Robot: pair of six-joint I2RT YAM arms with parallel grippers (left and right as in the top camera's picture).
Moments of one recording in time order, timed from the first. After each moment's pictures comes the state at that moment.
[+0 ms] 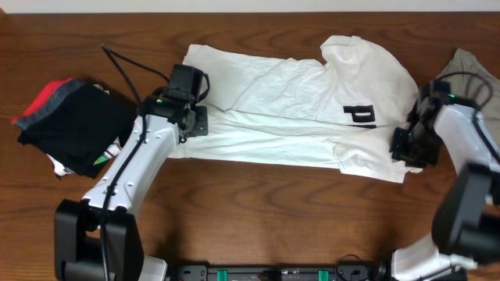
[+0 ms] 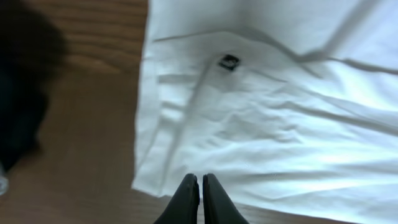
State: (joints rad) left arm -0.25 1.62 1.17 -0.77 -0.16 -0.26; right arm -0.23 1.74 1.17 -1.05 0.03 0.18
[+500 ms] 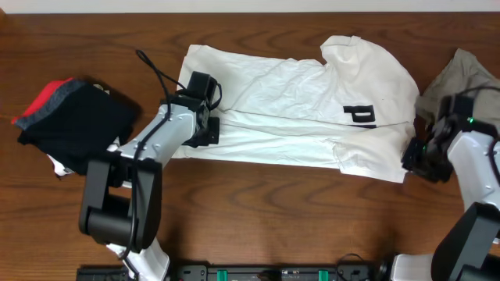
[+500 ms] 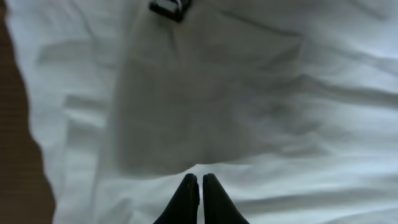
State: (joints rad) left arm -0.26 1.86 1.17 -0.73 -0.07 -0.22; right arm -0.31 1.56 0.99 -0.94 0.06 0.24
